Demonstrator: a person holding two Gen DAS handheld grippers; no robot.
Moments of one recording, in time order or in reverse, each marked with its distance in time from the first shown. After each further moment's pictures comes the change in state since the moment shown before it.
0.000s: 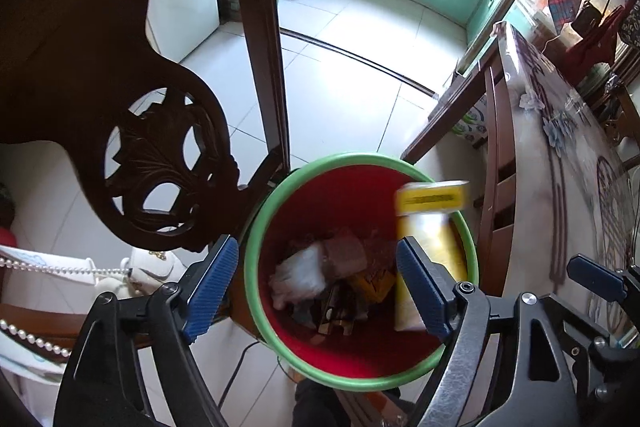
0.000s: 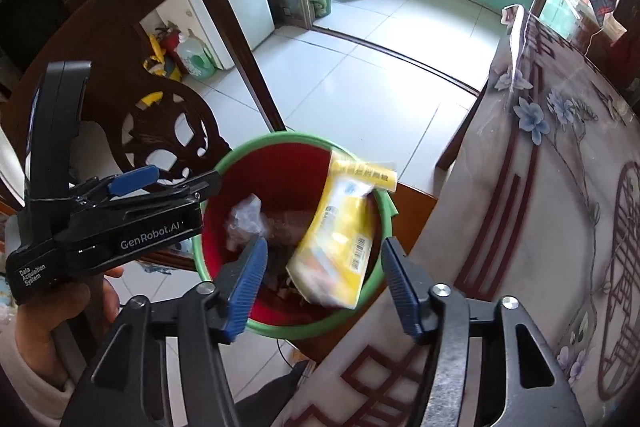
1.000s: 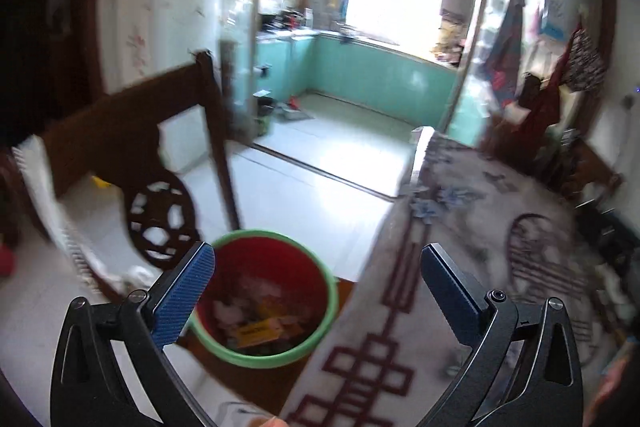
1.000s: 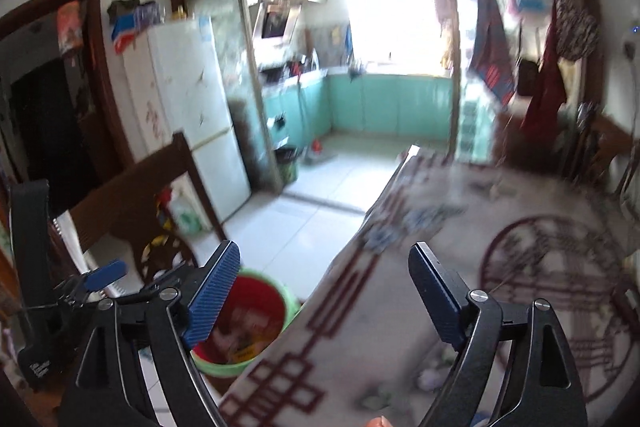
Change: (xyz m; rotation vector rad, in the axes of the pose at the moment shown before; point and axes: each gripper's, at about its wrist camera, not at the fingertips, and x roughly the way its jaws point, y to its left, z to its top) left arm -0.162 -0.151 -0.081 -0.010 -0.496 0.086; right arm -0.233 -0.111 -0.108 0.064 -0.693 -0.098
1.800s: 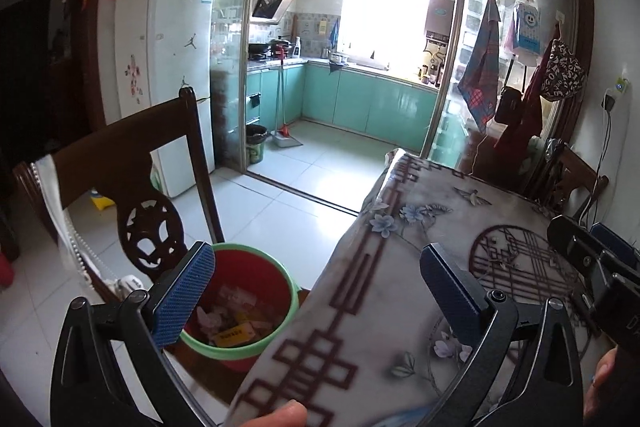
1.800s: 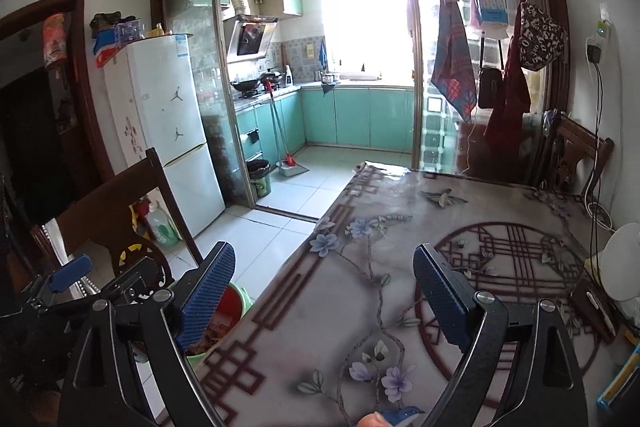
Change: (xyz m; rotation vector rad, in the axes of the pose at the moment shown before) left arm -0.055 -0.045 -0.015 0.004 -0.104 -0.076; right arm -0.055 -0.063 -0.002 0.031 0.011 -0.068
